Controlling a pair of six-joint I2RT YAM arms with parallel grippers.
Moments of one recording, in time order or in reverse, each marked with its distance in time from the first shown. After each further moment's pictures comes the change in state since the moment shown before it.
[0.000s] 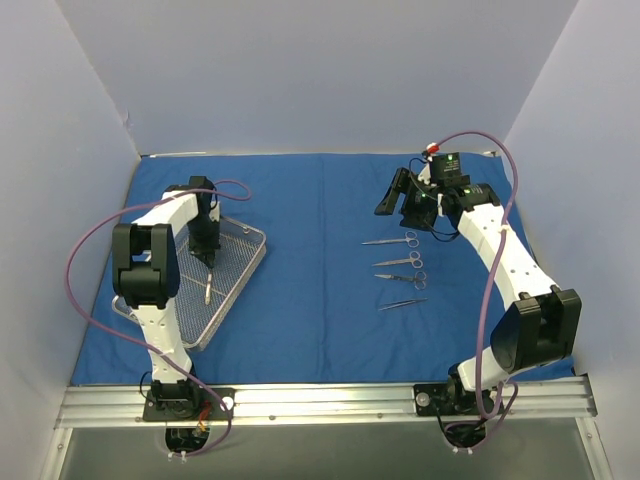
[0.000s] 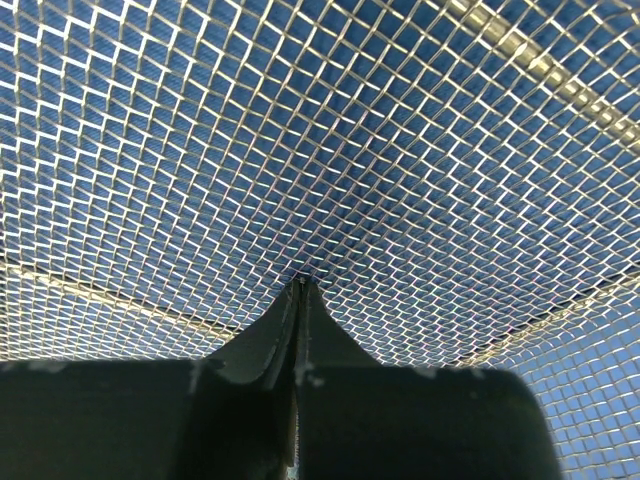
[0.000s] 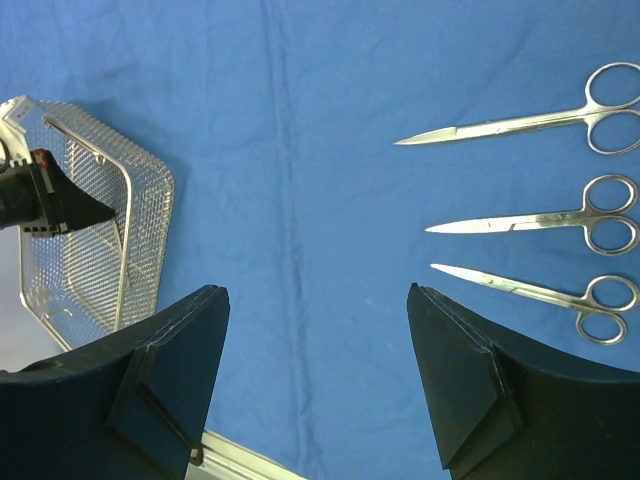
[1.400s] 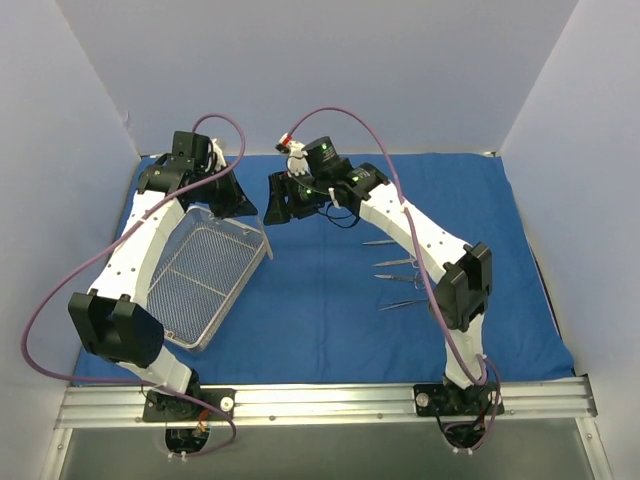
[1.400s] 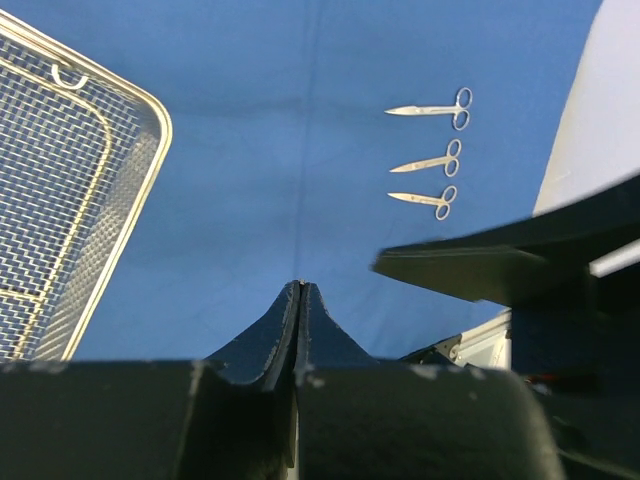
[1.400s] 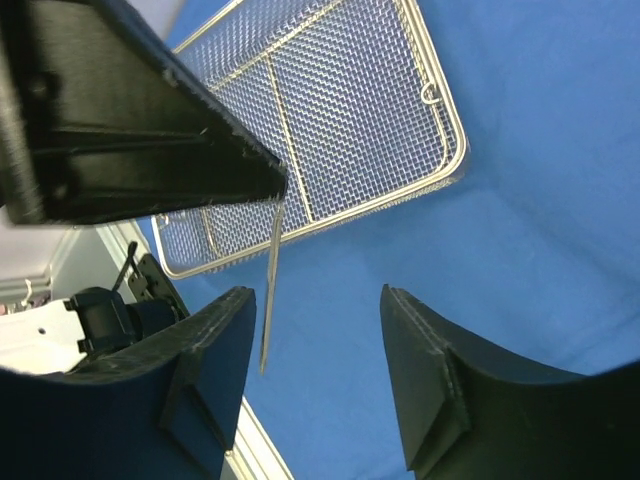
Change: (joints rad) left arm -0.159 -0.456 0.163 -0.005 0.409 -0.507; right arm 0.521 0.446 0.600 0.024 -0.140 -0.194
